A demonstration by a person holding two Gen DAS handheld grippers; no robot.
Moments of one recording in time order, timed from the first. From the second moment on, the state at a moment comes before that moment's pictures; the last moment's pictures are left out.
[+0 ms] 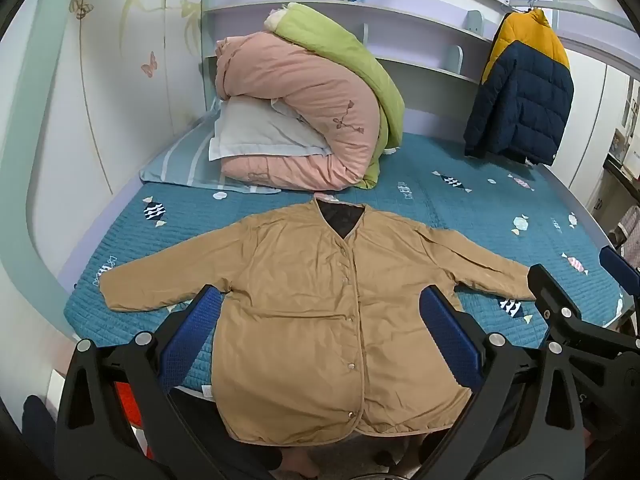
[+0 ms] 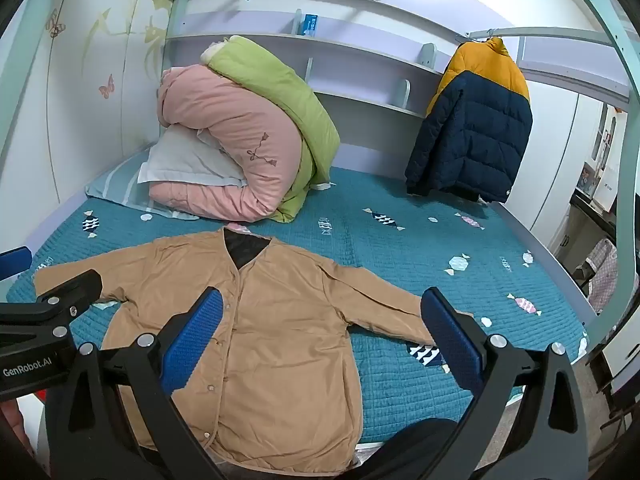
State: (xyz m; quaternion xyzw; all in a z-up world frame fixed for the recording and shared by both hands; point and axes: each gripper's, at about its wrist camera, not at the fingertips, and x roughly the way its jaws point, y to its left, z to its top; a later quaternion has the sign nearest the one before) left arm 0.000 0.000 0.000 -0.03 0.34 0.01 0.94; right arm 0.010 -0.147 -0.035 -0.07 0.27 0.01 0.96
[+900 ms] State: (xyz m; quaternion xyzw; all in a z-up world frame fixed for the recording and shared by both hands) left arm -0.002 -0.007 -0.012 -0.02 0.35 0.01 0.94; right arm 0.017 -0.144 -0.040 -0.08 0.28 0.00 0.96
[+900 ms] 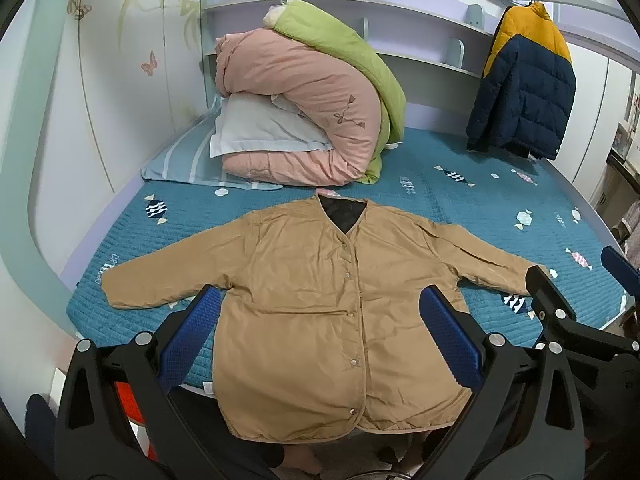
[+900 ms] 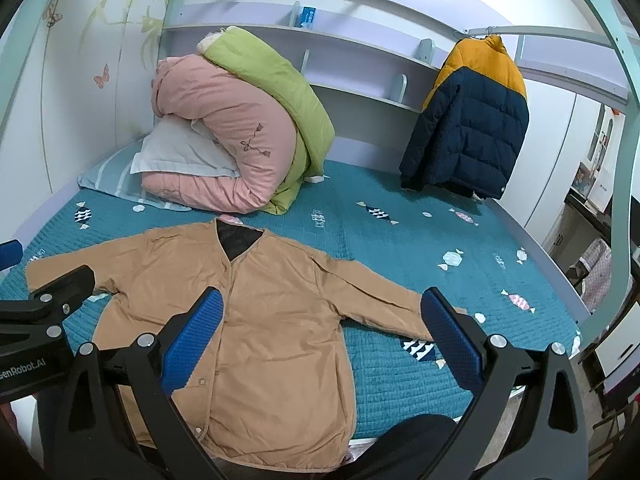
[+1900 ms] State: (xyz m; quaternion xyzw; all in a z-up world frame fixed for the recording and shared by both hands) left arm -0.003 -0.004 -0.002 -0.02 0.35 0.02 0.94; right arm 0.011 -0.147 -0.035 -0.07 0.27 0.00 0.96
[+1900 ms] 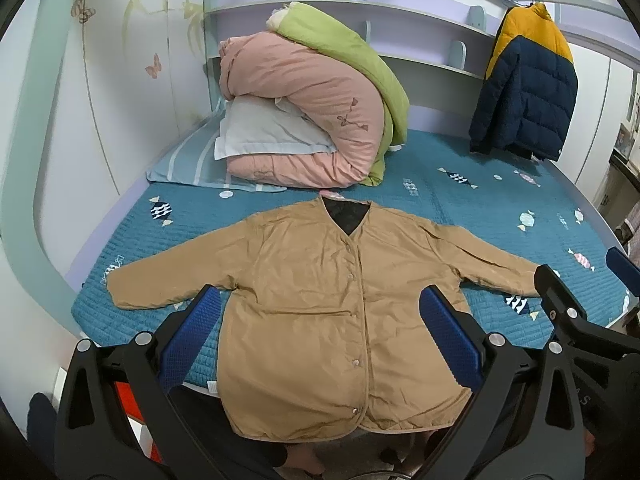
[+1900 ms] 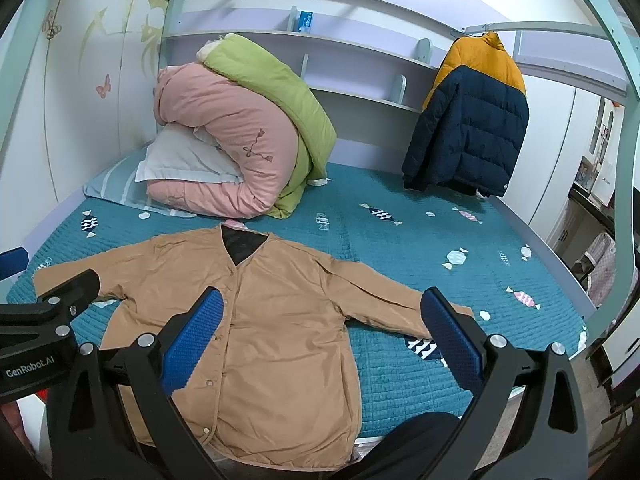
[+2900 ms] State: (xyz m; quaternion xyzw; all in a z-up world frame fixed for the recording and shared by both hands) left arm -0.012 -0.010 -0.003 -0.02 0.35 0.03 0.94; right arm 0.005 -0.157 -0.033 -0.04 0.28 0.01 0.96
